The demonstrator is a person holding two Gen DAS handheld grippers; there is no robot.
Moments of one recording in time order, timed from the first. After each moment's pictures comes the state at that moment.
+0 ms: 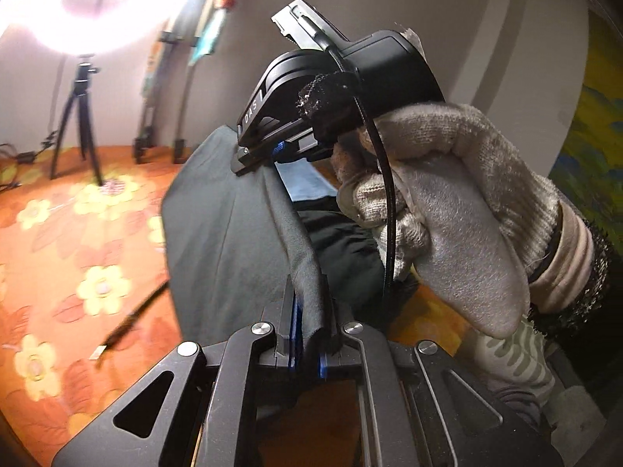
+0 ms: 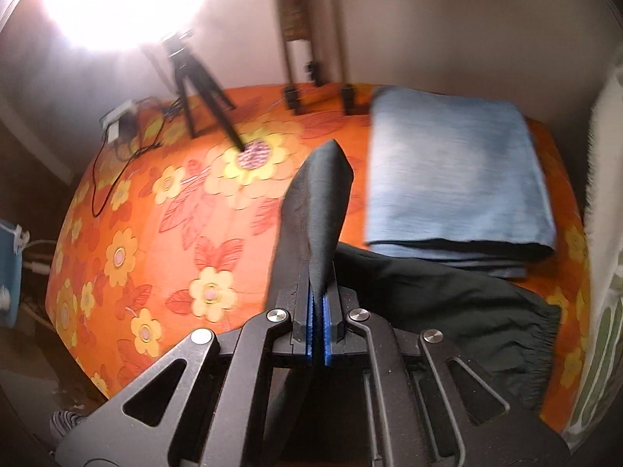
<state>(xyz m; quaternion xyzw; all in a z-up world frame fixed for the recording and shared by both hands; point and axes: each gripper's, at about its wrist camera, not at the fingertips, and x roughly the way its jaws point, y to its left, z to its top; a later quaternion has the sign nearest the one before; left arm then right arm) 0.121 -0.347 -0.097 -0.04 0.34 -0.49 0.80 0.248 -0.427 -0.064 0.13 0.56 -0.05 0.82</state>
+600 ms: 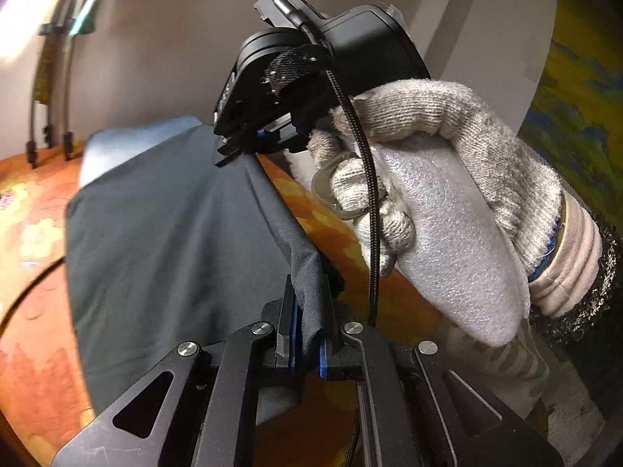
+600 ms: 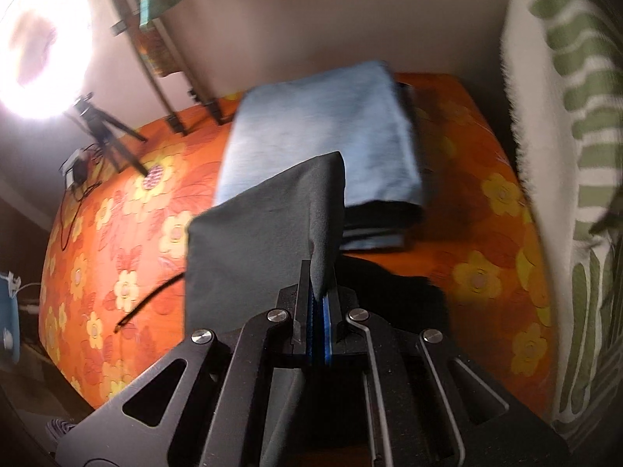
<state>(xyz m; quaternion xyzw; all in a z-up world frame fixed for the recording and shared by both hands) 0.106 -0.489 -0.124 0.01 0.35 -0.56 0.75 0.166 -0.580 -0.080 0.19 0.54 -0.12 0.81</state>
